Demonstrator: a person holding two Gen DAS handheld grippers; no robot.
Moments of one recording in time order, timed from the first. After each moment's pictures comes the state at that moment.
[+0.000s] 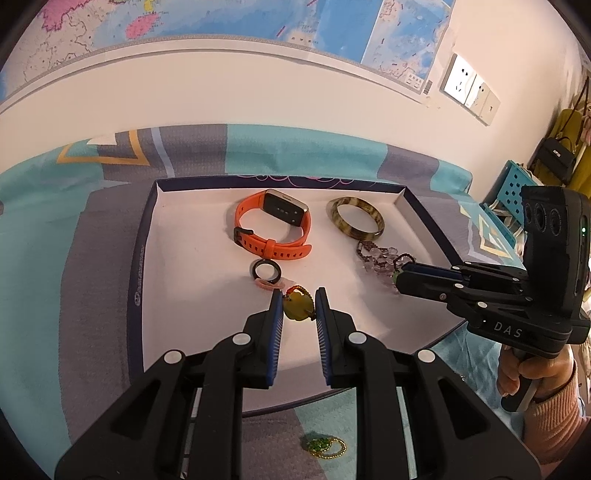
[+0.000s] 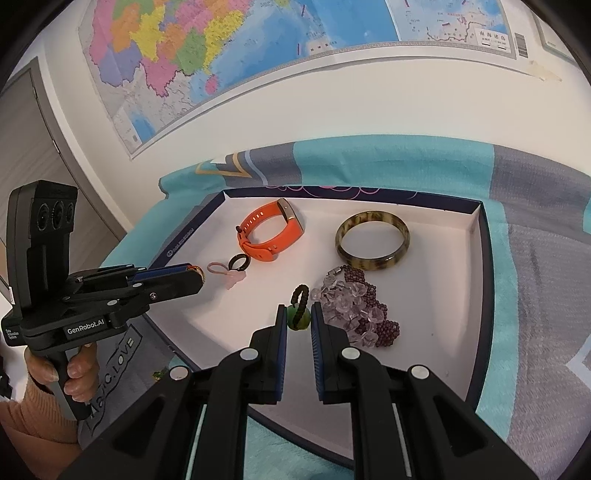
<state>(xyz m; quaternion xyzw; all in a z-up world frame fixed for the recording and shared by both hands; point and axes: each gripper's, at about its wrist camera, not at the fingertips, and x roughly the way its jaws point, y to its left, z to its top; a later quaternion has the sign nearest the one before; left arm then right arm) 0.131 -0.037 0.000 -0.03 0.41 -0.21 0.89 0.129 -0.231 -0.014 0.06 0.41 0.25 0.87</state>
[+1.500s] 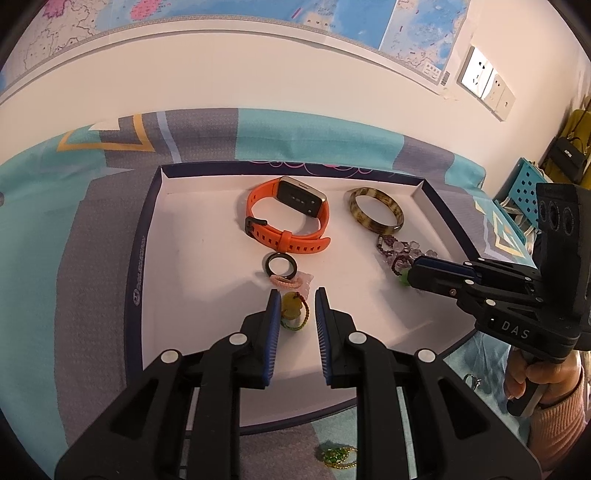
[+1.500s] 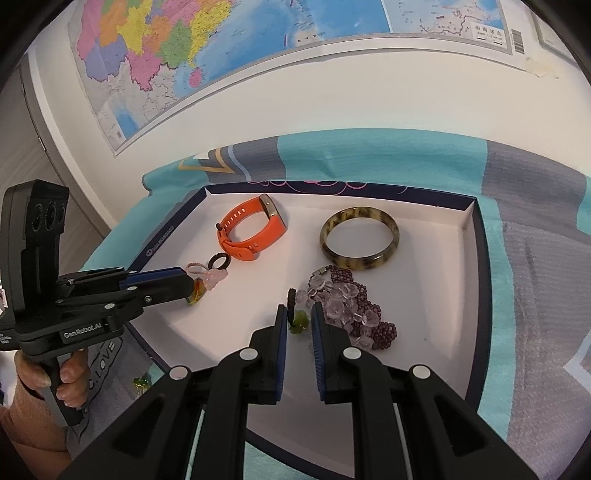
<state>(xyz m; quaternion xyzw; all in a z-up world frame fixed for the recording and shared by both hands) 0.144 -0.036 -0.014 -0.03 0.43 -0.20 0.88 0.138 -0.228 -0.021 0.05 0.42 0.22 0.88</state>
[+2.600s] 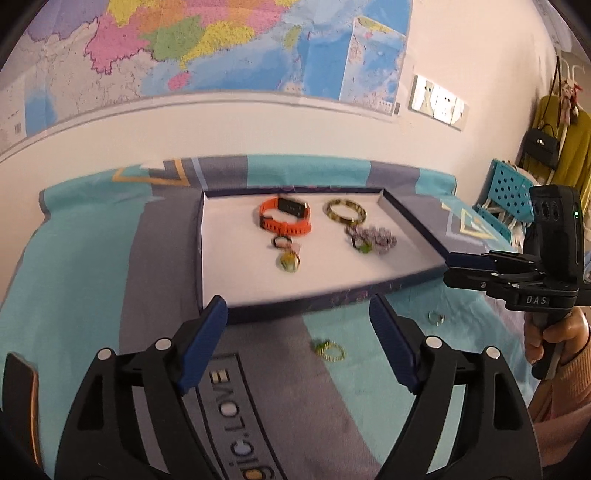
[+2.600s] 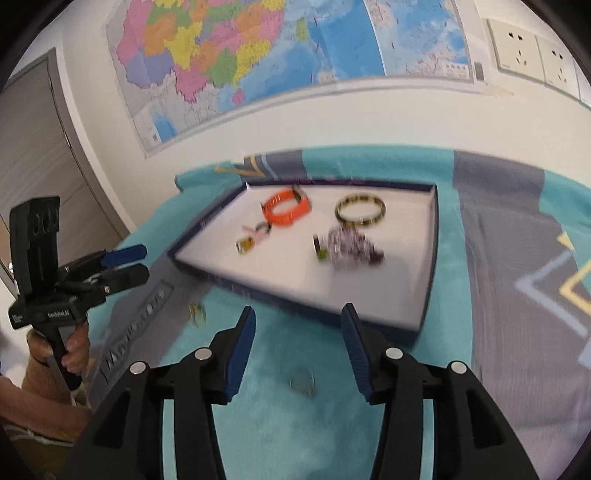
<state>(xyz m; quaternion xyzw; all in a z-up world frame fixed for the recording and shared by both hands) 0.033 0.001 0.017 0.00 0.33 -0.20 0.92 0.035 -0.258 0.001 0.04 0.38 0.24 0.89</state>
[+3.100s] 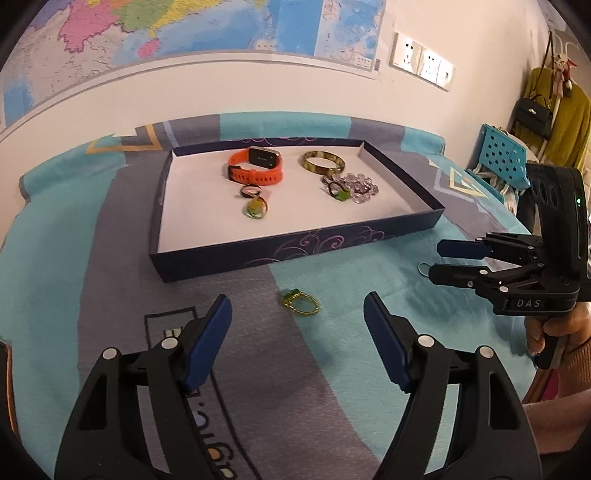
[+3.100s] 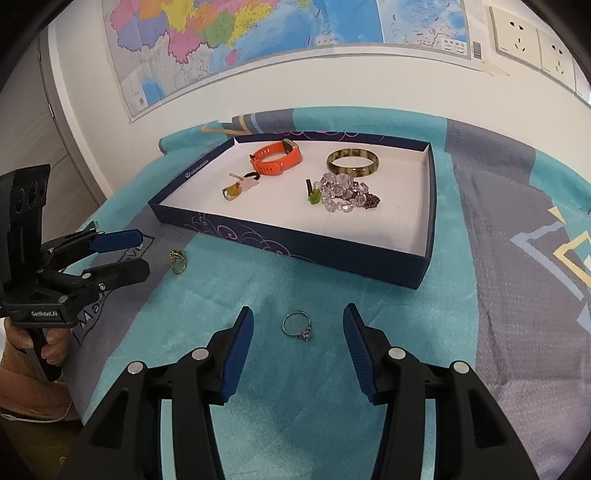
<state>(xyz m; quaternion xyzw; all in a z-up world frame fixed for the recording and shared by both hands) 0.025 -0.022 -0.013 0.03 0.38 -0.23 0.90 0.018 -0.247 -0.025 0.00 0.42 0.20 0.88</state>
